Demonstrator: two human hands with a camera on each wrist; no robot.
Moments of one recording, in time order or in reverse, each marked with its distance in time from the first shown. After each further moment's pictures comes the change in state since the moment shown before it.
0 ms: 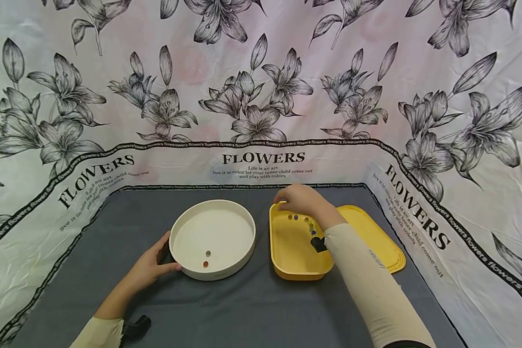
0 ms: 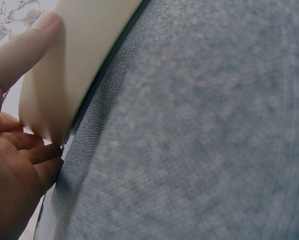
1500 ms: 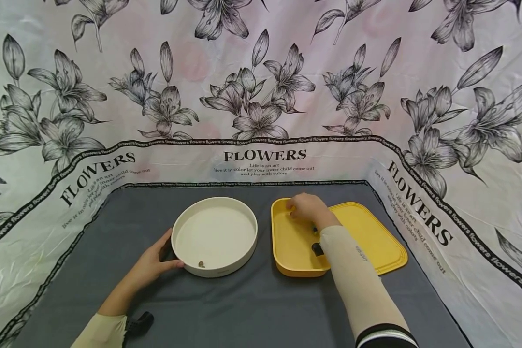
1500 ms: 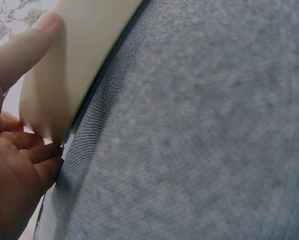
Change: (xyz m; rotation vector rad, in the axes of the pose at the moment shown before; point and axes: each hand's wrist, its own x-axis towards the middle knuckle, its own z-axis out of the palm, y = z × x) left_hand 0.002 0.000 0.000 0.007 0.006 -0.015; right_hand 0.009 0.050 0.055 -0.055 -0.035 0.168
